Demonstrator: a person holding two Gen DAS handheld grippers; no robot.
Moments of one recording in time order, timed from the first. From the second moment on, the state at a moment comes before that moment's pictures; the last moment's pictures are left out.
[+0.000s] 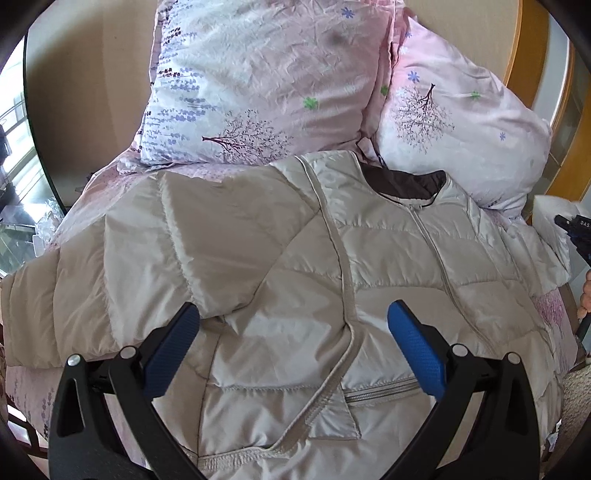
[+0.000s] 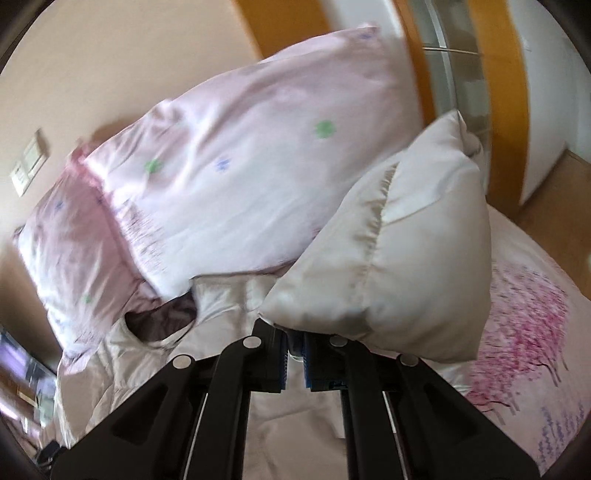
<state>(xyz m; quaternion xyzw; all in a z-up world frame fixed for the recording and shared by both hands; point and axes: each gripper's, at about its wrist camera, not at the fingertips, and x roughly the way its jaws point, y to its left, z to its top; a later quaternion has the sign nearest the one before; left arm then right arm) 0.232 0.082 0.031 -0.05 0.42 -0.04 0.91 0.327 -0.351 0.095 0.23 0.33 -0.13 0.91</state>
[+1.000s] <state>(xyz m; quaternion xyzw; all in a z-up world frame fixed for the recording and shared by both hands) 0.228 0.130 0.024 -0.10 0.40 -0.04 0.91 0.377 -0.085 0.033 -0.03 0.51 0.09 0.85</state>
